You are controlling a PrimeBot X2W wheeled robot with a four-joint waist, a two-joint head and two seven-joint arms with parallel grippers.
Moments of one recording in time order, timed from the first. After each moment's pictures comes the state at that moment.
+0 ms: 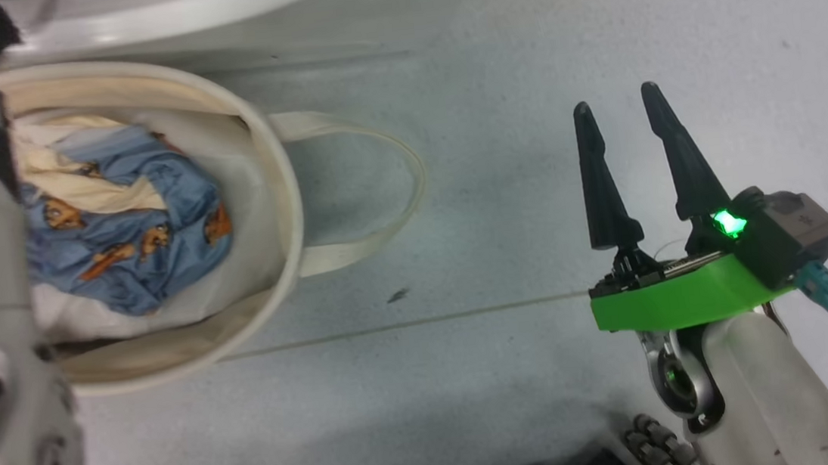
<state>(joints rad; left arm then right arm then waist) -1.32 0.12 0.12 0.78 -0.12 0.14 -0.26 -0.33 -0.05 0.26 -0.03 0.24 0.13 -0.25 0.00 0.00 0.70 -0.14</state>
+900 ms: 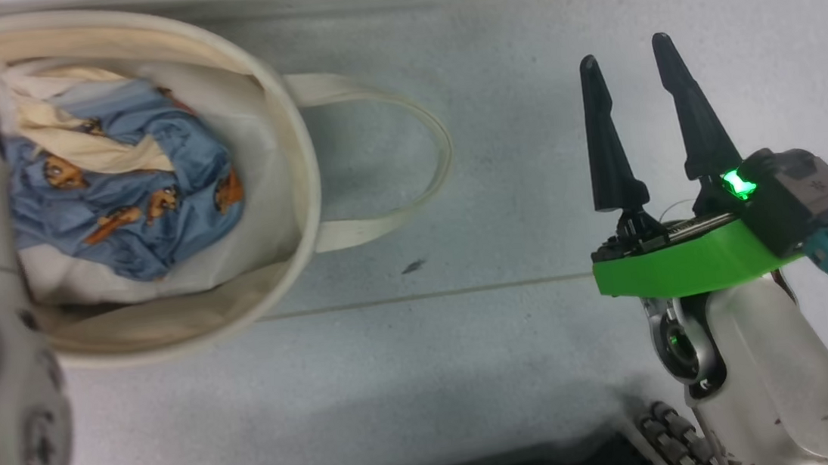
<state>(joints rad) -1.47 0.14 0.05 0.93 -0.04 0.17 -0.26 -0.41 -0.05 0.24 -0.02 0.21 0.13 -0.25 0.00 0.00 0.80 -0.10</state>
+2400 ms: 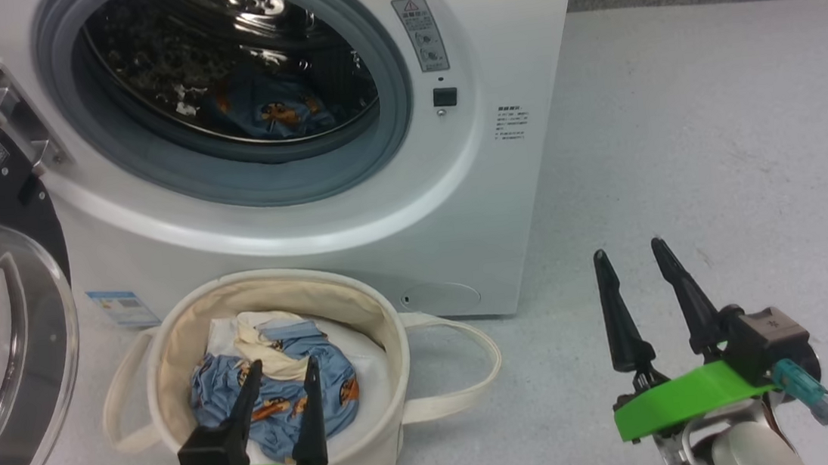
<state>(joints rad) -0.16 0.04 -0.21 0.42 -0.22 0.12 -0.26 -0.11 -0.05 0.22 0.11 0.23 0.13 -0.25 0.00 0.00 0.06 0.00</state>
